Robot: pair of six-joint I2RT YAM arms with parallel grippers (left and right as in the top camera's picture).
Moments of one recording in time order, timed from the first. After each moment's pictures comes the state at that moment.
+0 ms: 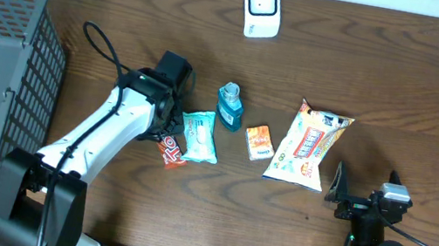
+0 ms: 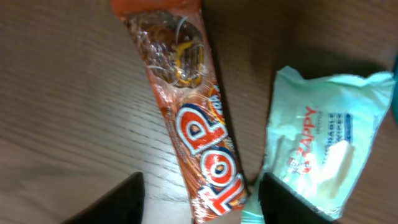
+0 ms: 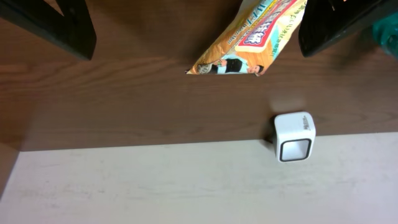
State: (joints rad) left arm -0.34 1.64 1.10 -0.88 -0.06 -0.64; right arm -0.01 0.01 0.01 -0.07 -0.01 0.08
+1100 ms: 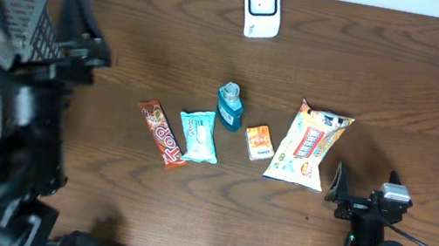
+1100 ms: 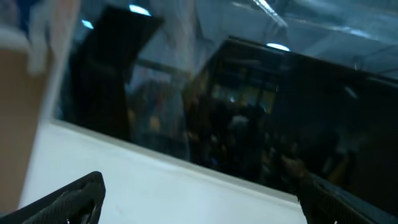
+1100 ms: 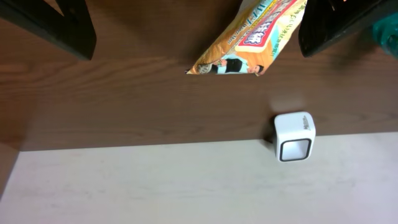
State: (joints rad) left arm -0.35 0.77 1.16 0.03 -0.49 -0.10; right arm -0.01 0.01 0.01 -0.07 -0.01 0.08
